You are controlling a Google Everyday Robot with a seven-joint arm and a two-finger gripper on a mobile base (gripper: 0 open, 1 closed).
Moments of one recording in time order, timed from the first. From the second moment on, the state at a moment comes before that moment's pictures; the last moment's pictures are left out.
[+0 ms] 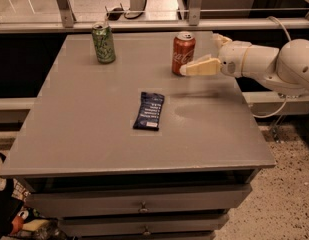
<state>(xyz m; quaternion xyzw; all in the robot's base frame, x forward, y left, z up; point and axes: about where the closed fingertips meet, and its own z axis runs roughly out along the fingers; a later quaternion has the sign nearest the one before) 0.701 -0.149 0.899 -0.35 0.67 0.25 0.60</state>
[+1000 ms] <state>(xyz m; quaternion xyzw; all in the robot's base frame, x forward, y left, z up) 0.720 -0.120 0.886 -0.35 0.65 0.28 0.61</state>
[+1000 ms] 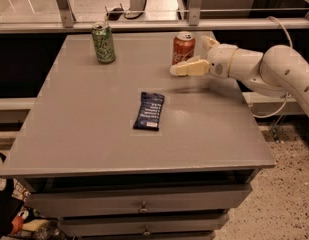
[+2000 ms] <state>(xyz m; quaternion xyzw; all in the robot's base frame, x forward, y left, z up) 0.725 -0.104 0.885 -0.36 0.64 0.30 0.61</state>
